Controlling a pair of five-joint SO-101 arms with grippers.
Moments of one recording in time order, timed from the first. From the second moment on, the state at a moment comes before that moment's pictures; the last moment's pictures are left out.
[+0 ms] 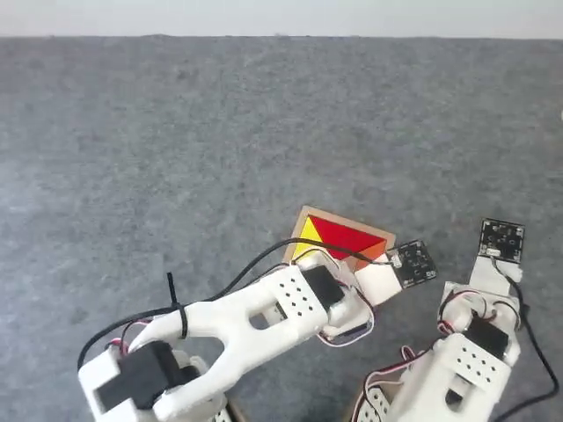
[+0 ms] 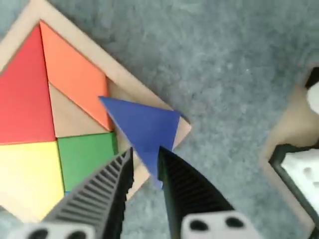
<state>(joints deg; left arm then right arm) 52.7 -8.4 41.5 54.7 -5.3 30.3 -69.5 87.0 48.4 18.3</state>
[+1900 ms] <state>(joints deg) 49.5 -1.2 36.1 57.0 -8.2 30.2 -69.5 87.0 48.4 18.3</state>
